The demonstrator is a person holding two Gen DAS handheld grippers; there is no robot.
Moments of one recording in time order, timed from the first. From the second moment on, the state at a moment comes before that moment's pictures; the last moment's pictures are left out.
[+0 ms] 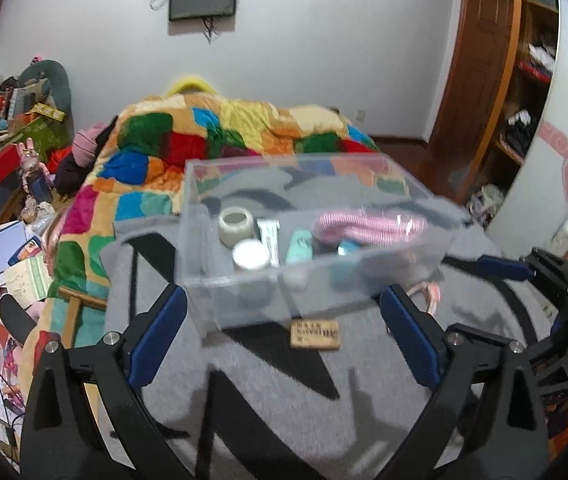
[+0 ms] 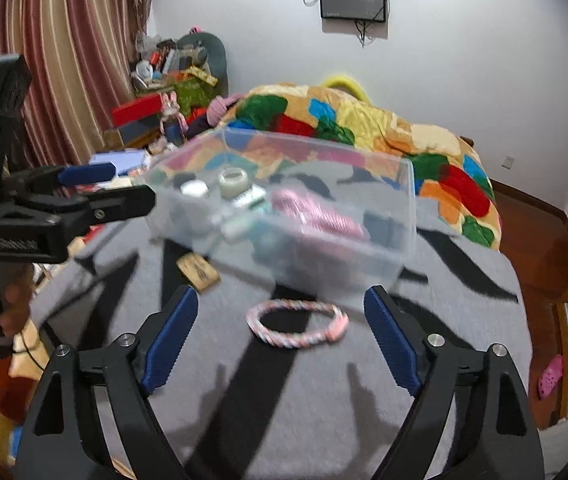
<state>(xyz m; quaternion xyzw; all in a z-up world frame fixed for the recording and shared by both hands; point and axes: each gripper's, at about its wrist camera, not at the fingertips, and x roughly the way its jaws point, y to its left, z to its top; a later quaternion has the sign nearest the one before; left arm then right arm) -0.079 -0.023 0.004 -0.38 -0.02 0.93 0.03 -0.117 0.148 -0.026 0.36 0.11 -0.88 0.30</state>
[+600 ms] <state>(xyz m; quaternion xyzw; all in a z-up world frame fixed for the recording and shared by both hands) -0.109 0.002 -0.060 -0.47 0.00 0.88 0.06 -0.161 0.158 -0.073 0.45 0.09 -0.85 0.28</state>
